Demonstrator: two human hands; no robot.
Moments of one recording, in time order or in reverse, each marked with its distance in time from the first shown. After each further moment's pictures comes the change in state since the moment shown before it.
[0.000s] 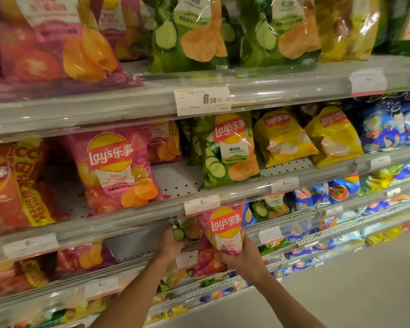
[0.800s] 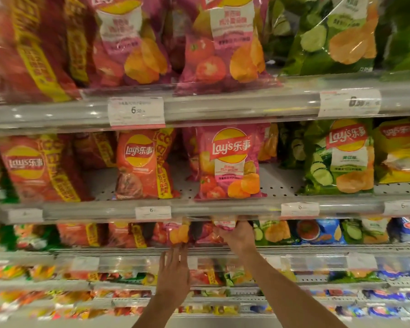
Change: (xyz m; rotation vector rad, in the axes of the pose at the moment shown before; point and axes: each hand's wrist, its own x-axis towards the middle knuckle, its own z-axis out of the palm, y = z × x) left_hand -0.099 -0.138 -0.145 1.037 0.129 0.036; right_hand 0.059 -0.083 0.214 -0.269 0.020 -0.047
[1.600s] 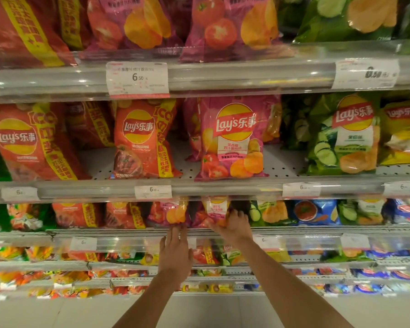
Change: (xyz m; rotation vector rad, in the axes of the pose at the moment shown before) left_hand -0.001 0.008 0.005 -0.174 0.147 -0.031; right_hand -0.013 0.017 0.015 -0.472 -0.164 -0.044
